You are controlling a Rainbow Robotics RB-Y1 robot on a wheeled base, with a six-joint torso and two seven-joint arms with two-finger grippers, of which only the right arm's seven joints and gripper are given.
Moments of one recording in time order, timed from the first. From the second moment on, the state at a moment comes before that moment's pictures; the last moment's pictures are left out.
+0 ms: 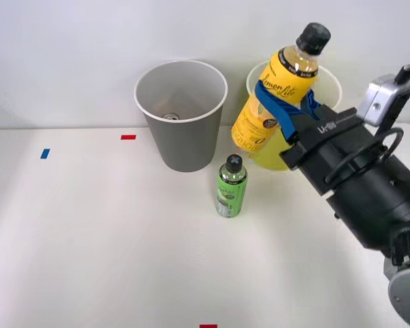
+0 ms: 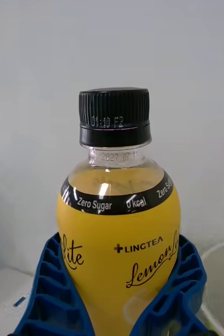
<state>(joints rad) 0.08 -0.36 0.16 -2.41 -0.85 0.31 1.80</state>
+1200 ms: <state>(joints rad) -0.54 -0.27 -0.01 -1.65 -0.68 0.29 1.83</state>
